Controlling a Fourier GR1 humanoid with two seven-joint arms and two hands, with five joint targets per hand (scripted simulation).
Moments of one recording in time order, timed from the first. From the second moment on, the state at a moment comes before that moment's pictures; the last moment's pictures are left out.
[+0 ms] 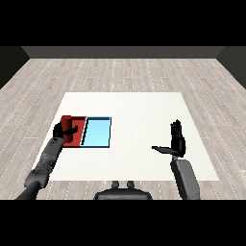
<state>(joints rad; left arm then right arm) -0.66 0.46 0.03 -0.35 -0.11 0.42 -0.12 -0.05 -0.21 0.02 -1.50 -0.24 -0.11 -0.49</state>
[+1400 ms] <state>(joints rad) -0.74 0.46 0.19 -0.22 -0.01 0.36 -0.31 -0.01 -0.20 0.02 -1.57 -0.25 -0.04 -0.57</state>
